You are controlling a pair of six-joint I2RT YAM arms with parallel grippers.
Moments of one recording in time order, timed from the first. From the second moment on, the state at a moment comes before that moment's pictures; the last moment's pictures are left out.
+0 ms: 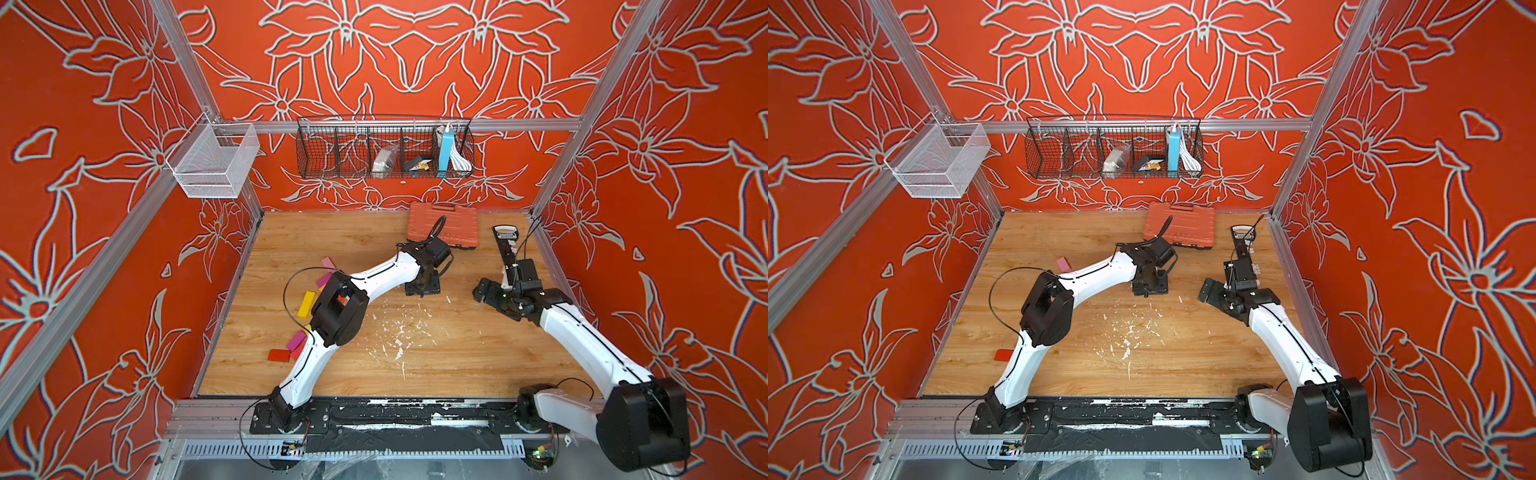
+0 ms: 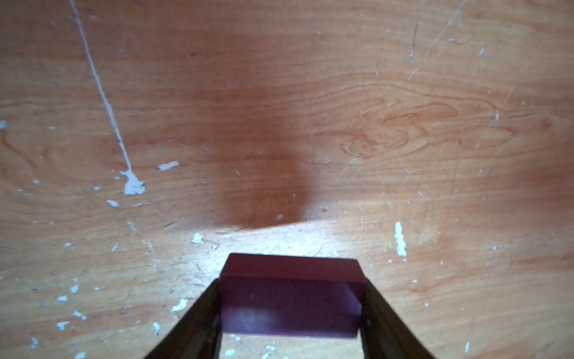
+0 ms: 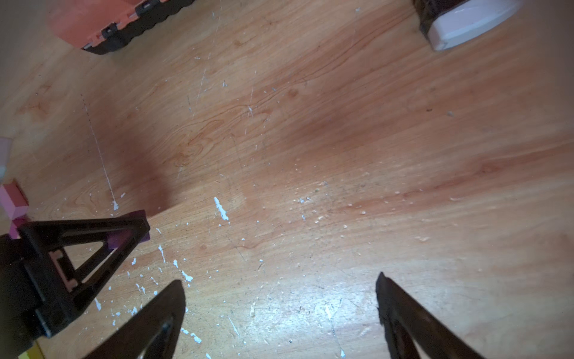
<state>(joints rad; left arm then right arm) -0.76 2.29 1.99 -0.96 -0.04 -0.83 0.18 1.14 0.76 -0.62 -0.07 0.58</state>
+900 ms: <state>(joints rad) -0.82 2.45 2.15 -1.04 -0.07 -0.91 0.13 1.12 0.74 -0.64 -0.07 0.54</state>
